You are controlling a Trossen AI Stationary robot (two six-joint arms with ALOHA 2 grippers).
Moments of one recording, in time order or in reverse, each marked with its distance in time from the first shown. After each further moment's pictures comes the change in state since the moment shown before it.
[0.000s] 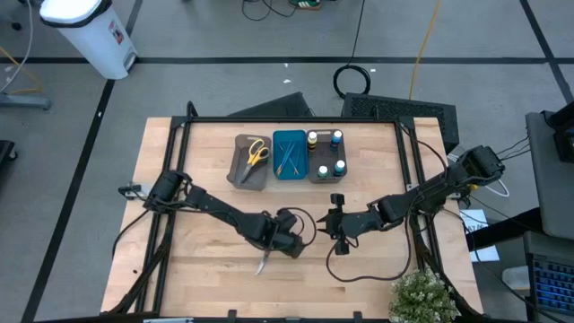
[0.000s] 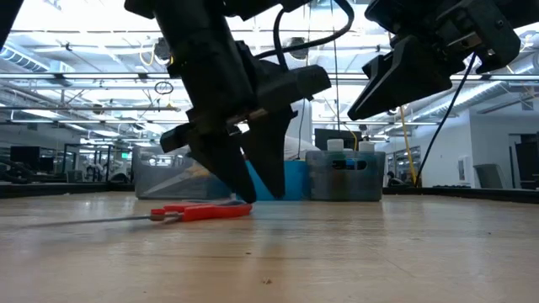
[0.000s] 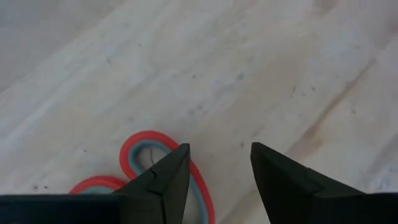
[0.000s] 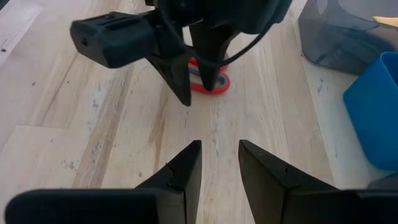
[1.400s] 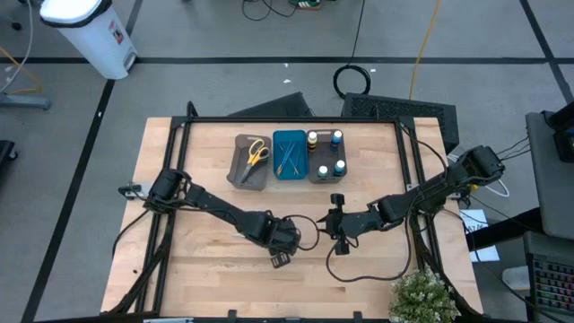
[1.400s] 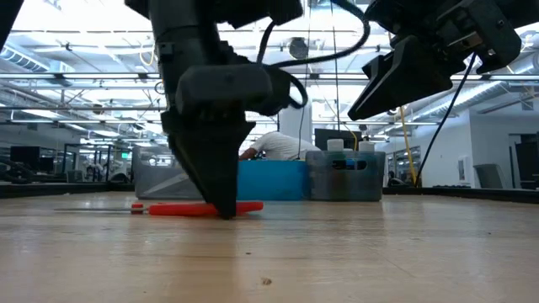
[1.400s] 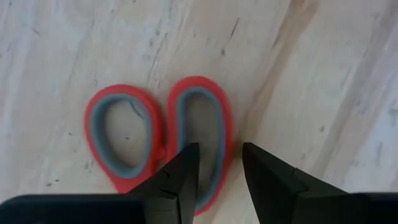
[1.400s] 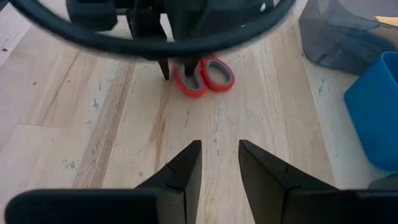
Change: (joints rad) left arm 0.009 -0.009 0.003 -0.128 0.240 0.440; right arm 0.000 0.000 0.000 -0.001 -0.003 0.000
